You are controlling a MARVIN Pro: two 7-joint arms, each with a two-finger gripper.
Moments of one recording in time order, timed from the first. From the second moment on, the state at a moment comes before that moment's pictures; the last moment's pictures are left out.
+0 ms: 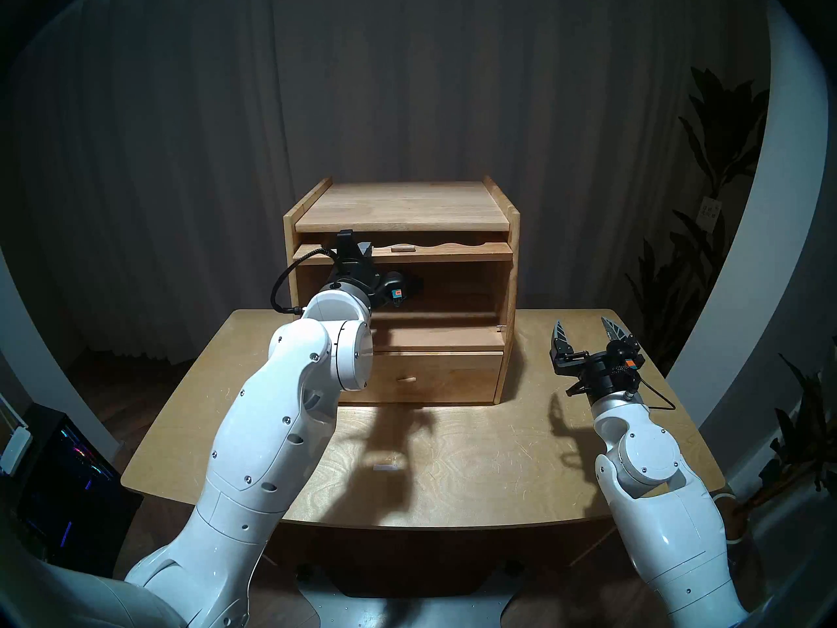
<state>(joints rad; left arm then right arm) 1.30 -1.51 -1.12 -1.86 1.51 0.42 -0.45 -1.81 -1.10 1.63 -1.78 0.38 -0.20 -0.09</state>
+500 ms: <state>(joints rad) 1.30 -1.51 -1.05 -1.69 1.71 0.54 -0.18 -1.81 -1.10 1.63 -1.78 0.38 -0.20 -0.09</state>
